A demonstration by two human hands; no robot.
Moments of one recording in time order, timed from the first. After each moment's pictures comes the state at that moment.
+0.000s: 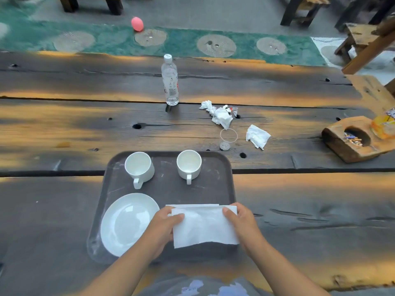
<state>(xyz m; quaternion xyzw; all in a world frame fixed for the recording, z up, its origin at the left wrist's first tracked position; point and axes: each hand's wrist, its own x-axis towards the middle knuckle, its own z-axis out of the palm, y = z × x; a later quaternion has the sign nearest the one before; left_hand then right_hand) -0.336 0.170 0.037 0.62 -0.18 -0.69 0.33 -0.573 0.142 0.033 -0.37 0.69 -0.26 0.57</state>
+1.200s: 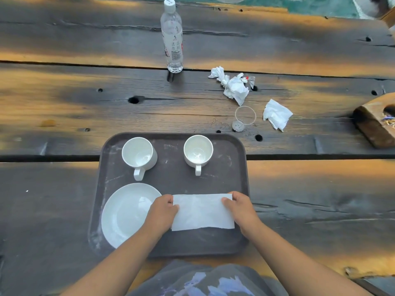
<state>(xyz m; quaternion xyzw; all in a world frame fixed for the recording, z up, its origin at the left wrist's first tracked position) -0.313 0.129 -0.017 0.78 -0.35 -0.51 0.11 -0.545 0.103 -0.030 -0.34 0.75 -0.11 0.56</state>
